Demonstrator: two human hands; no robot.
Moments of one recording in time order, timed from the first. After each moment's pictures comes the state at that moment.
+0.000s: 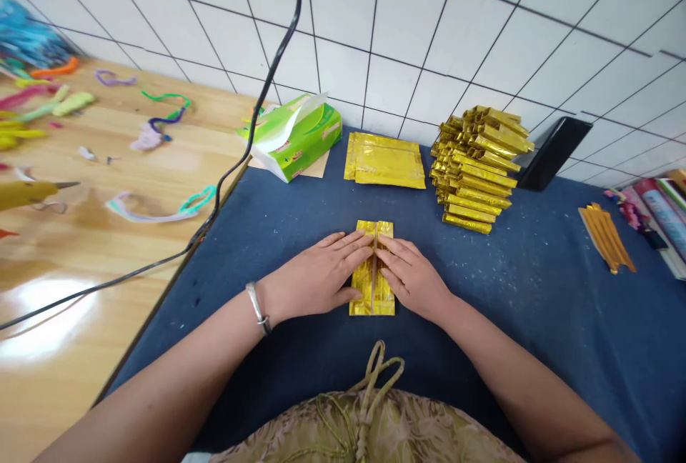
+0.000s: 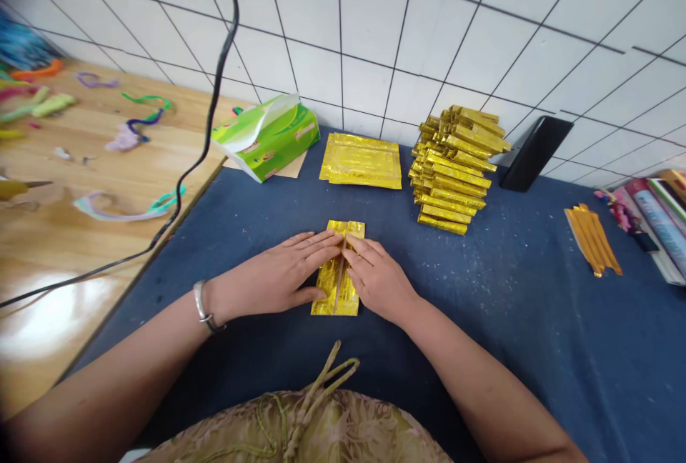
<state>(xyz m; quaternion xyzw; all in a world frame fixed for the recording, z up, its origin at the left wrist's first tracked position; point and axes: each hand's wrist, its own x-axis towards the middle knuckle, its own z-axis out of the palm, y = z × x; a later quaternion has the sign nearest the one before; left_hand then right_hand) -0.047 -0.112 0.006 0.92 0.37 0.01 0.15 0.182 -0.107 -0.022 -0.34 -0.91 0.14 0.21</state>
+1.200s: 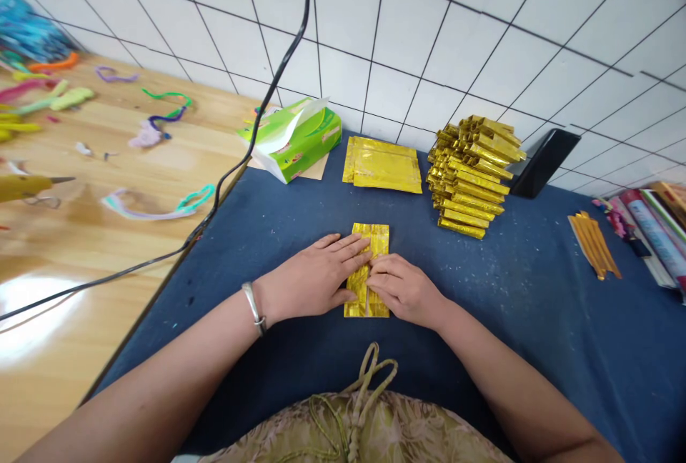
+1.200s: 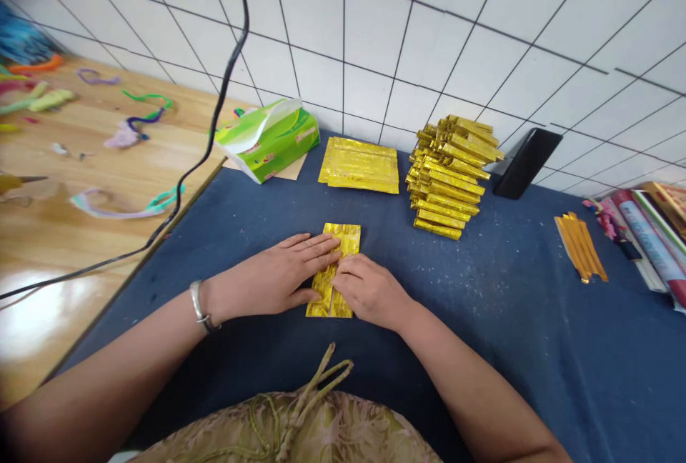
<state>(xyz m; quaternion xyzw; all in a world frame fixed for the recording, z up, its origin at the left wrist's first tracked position) -0.046 -0.112 0.006 0.92 0.37 0.00 0.14 0.180 -0.113 -0.015 -0.24 -0.92 0.19 0.25</state>
